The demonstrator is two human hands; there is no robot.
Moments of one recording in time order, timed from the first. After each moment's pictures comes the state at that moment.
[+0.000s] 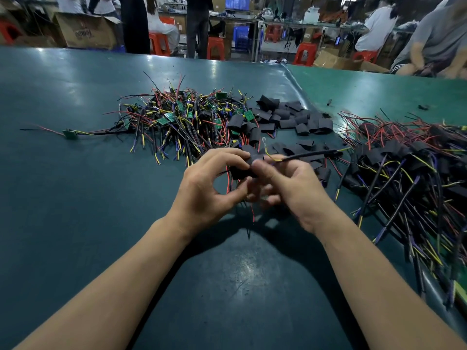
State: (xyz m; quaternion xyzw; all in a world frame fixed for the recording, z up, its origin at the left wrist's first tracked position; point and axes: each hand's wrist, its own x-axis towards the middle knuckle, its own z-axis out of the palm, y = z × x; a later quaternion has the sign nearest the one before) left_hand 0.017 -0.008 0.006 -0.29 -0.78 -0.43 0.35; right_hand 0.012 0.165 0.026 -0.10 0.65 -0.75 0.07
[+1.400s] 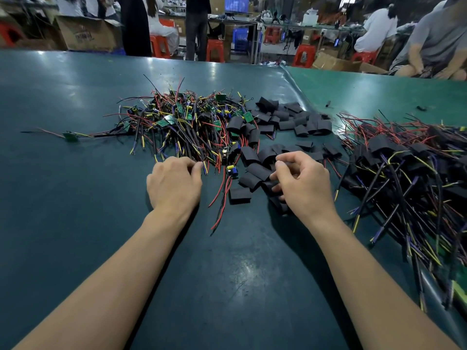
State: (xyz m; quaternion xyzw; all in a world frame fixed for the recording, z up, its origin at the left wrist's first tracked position) left_hand -0.010 -0.033 -0.006 0.13 -0.93 -0.24 0.24; right_hand -0.004 0.179 0.009 -0.02 0.83 -0.52 -0.18
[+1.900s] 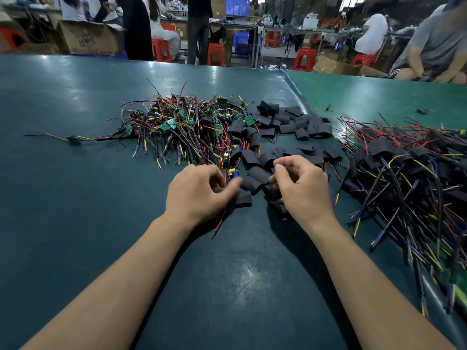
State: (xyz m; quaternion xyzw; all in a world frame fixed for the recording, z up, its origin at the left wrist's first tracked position) left_hand 0.000 -0.019 -0.006 -0.04 -0.93 -0.31 0.22; right_hand -0.001 0.174 0.011 -0.02 0.83 -0.52 -0.20
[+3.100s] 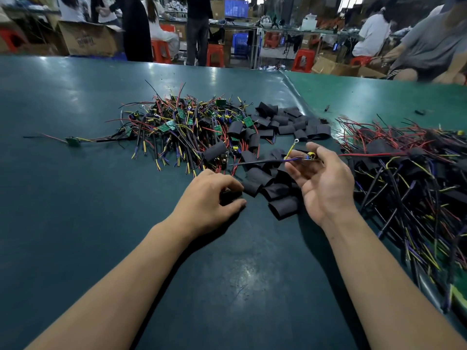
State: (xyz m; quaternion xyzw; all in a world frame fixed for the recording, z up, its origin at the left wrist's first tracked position) left_hand 0.011 -0.014 0.000 -0.19 -0.91 -0.32 0.17; right_hand -0.011 0.190 0.035 0.05 0.45 -0.88 -0.11
